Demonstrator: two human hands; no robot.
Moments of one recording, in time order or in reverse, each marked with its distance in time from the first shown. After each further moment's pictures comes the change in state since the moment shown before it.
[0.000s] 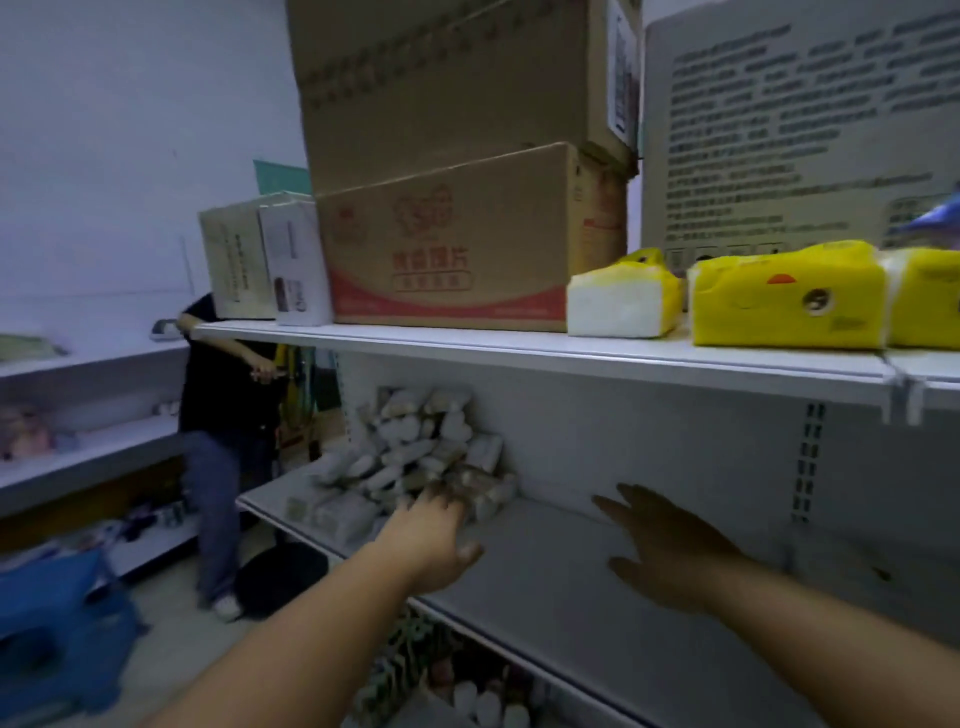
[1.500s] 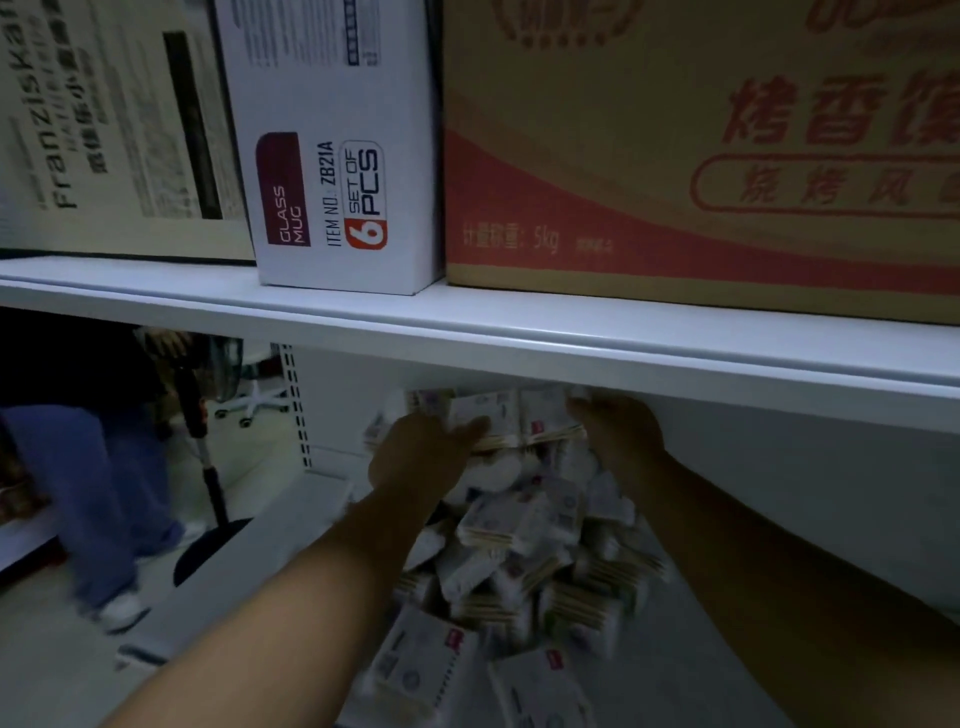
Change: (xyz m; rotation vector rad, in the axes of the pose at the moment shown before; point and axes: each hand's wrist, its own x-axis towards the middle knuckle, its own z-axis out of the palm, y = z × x) left_hand 0.278 -0.253 0.012 -0.736 0.187 -0.217; right_hand 0.387 -0.126 0.021 1.031 0.658 0.670
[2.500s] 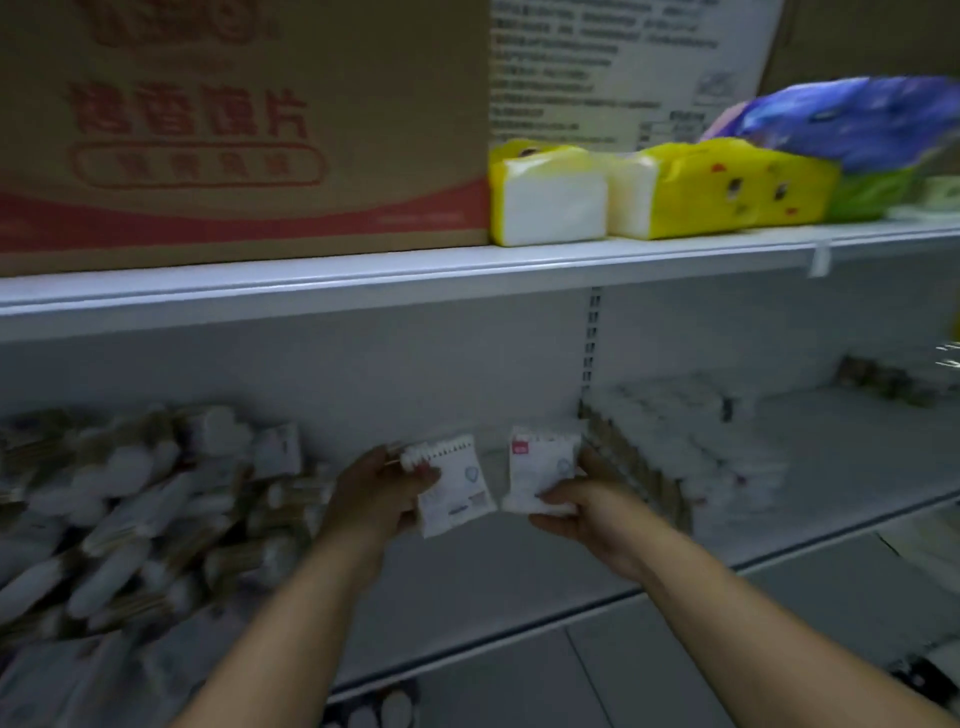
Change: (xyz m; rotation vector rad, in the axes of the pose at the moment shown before) left_hand -0.228 0.146 0.134 -0.923 -0.694 0.094; right_hand -0.200 0.117 -0.290 0.555 0.065 0.241
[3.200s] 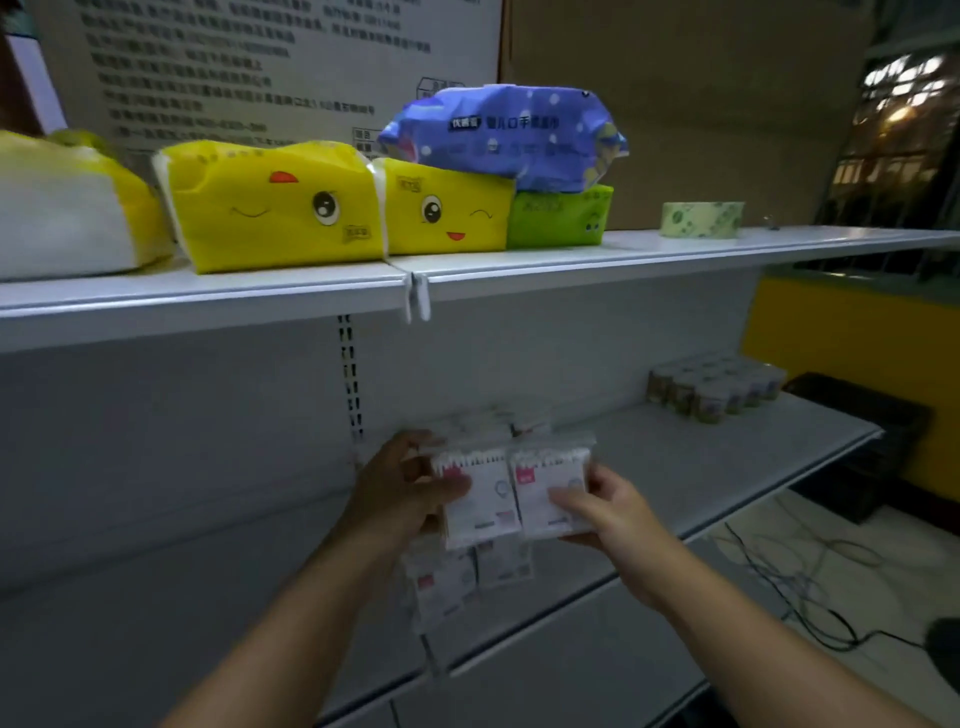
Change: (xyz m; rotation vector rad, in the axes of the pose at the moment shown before) left_hand 0.035 -0.013 0.305 0.054 -0.307 0.057; right_hand -0.020 -0.078 -0.279 -0.205 0.268 -0.184
